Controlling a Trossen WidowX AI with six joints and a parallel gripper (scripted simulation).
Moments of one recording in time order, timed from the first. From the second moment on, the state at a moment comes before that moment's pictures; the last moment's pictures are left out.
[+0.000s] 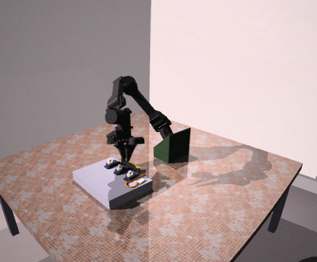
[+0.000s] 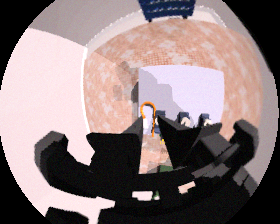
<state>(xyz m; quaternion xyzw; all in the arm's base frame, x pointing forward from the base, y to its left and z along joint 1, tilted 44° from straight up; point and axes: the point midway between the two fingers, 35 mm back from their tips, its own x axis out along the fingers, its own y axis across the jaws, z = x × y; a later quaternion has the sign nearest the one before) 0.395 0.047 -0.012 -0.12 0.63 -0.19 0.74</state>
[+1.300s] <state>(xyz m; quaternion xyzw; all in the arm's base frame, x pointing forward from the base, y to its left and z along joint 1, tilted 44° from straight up) 0.354 0.023 -0.118 -0.26 0.71 -0.25 0.61</state>
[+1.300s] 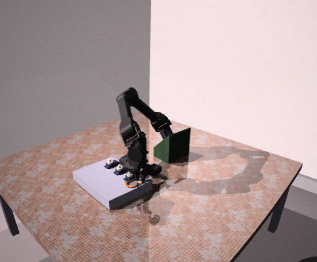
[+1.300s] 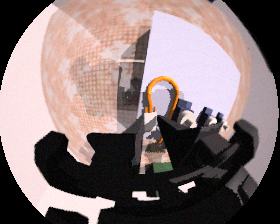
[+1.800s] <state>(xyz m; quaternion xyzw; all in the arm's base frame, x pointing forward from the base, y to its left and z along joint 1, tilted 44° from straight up) 0.353 0.032 -0.108 -0.26 0.71 -0.25 0.60</state>
